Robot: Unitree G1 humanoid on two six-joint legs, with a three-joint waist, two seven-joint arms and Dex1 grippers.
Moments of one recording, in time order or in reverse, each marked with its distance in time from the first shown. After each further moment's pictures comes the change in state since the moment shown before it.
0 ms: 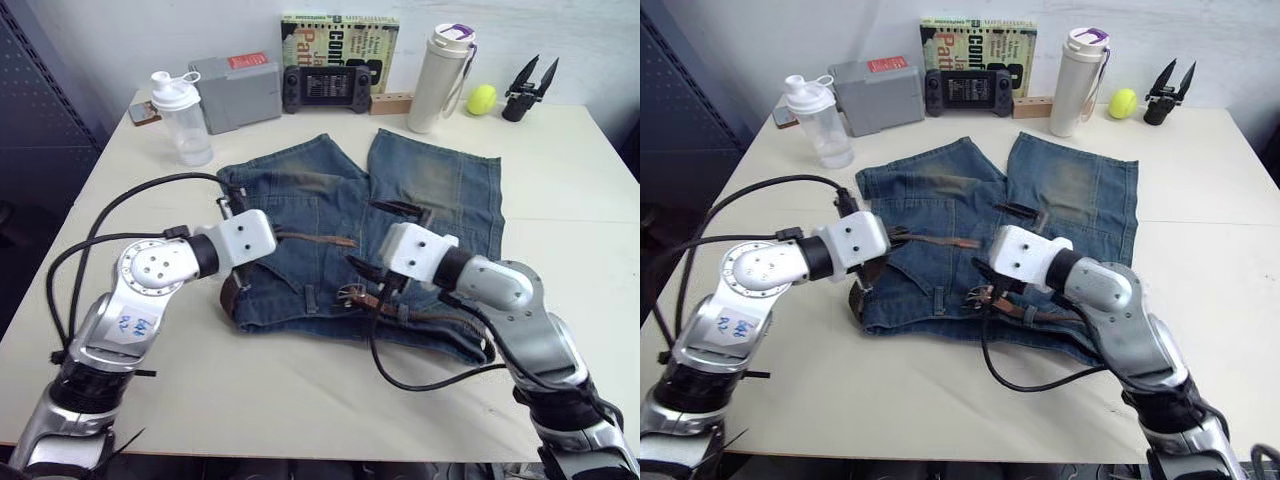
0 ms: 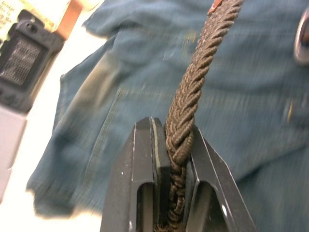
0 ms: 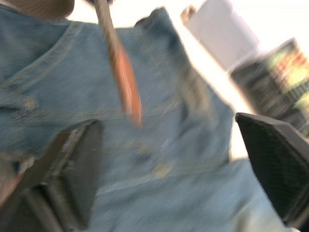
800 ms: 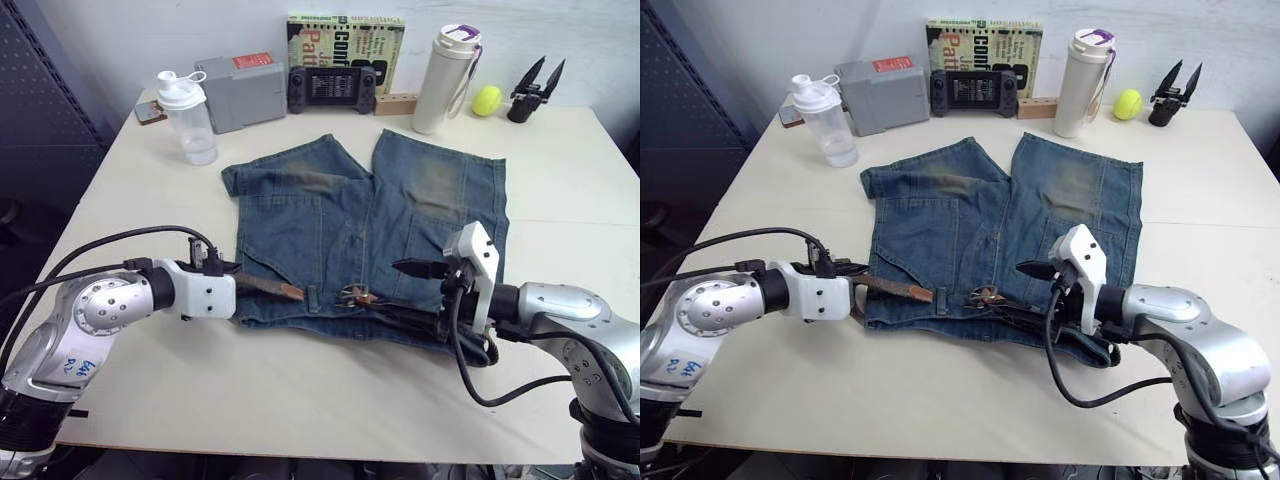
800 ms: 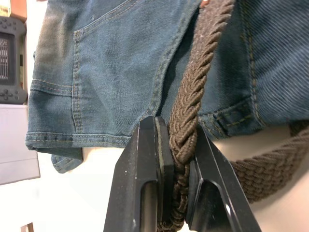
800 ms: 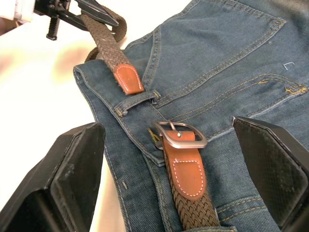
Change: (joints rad) left arm 0.216 0.167 0.058 0.068 0.186 -0.438 -0.045; right arm 0.075 -0.069 -0.275 -0.118 0.699 0.589 0.032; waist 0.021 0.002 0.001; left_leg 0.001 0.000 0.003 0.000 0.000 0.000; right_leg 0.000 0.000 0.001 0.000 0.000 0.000
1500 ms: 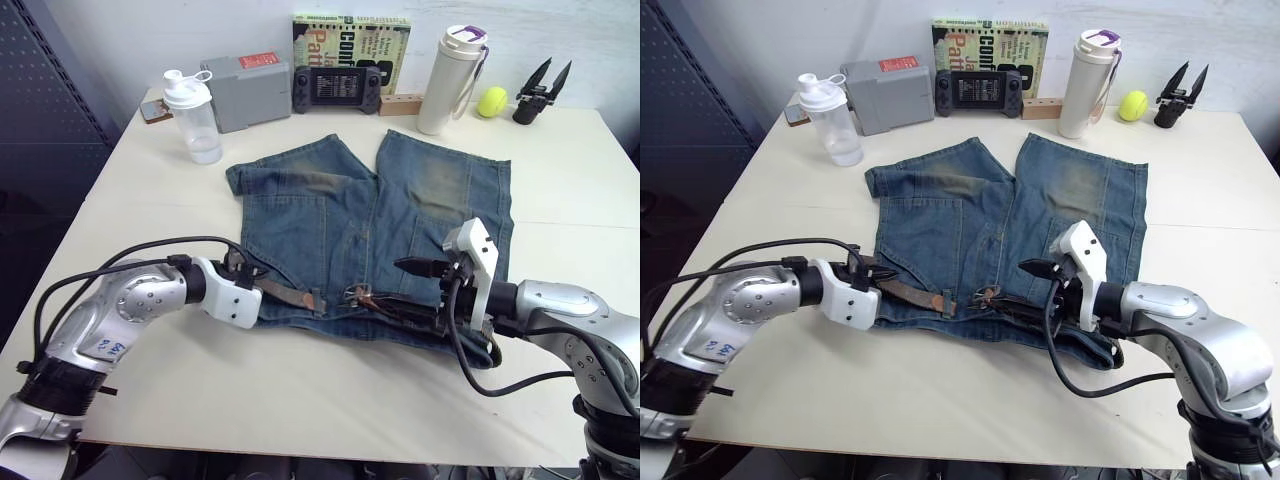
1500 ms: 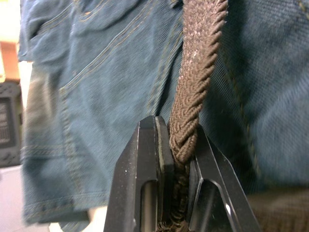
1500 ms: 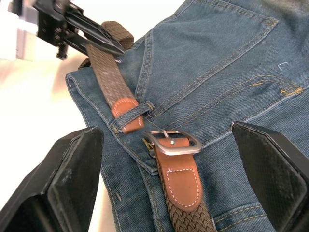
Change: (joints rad) left arm -0.199 -0.100 -0.202 0.245 0.135 -0.275 0.002; right arm -0.006 -0.025 0.013 0.030 0.087 0.013 -0.097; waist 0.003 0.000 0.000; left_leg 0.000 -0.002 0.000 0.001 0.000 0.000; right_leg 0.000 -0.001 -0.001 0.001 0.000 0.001
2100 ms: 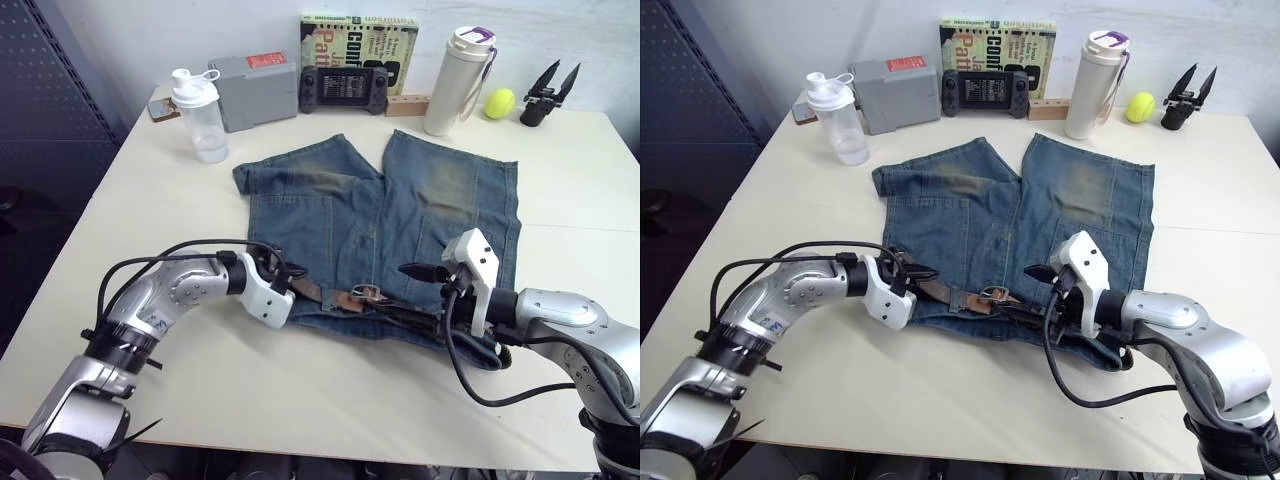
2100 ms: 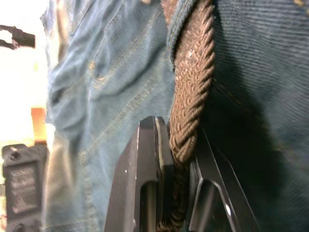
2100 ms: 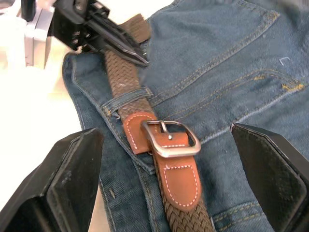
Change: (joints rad) left arm -0.296 -0.213 -0.151 0.457 0.116 -0.431 0.175; right arm 0.081 -0.071 0.091 -0.003 -0.122 -0.172 -0.002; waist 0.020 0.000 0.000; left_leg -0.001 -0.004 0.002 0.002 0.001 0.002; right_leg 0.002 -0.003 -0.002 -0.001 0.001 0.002
